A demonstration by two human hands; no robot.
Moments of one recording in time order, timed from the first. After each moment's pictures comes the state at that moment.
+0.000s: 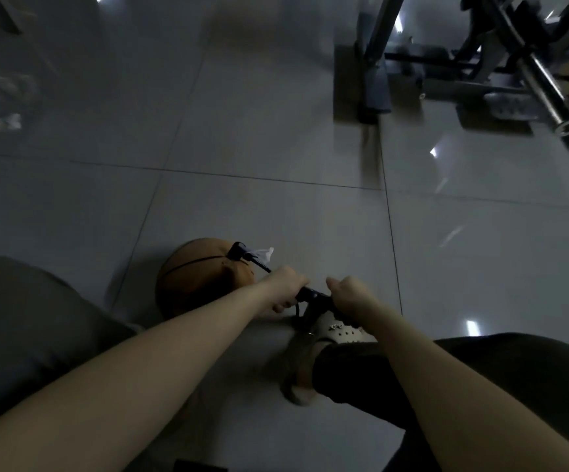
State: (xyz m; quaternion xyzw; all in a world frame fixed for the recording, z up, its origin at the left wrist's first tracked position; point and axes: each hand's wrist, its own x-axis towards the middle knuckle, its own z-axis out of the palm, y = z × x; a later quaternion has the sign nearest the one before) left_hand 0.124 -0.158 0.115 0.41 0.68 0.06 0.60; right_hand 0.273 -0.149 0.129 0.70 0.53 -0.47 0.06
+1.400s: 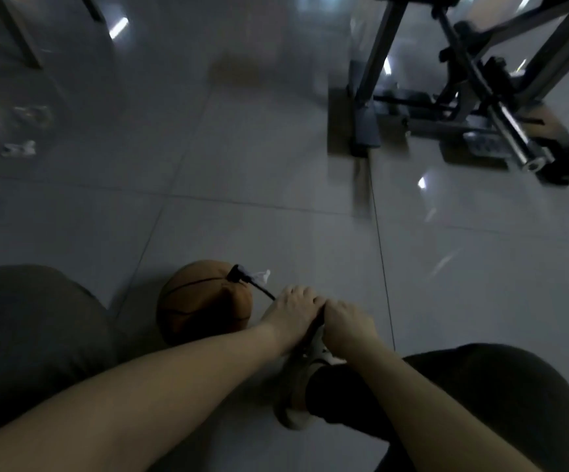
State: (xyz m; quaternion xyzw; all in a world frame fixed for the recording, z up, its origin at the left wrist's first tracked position) left_hand 0.149 -0.201 0.105 0.84 0.54 -0.07 0.03; right_hand 0.271 -0.194 0.171 0.59 0.75 -0.21 0.20
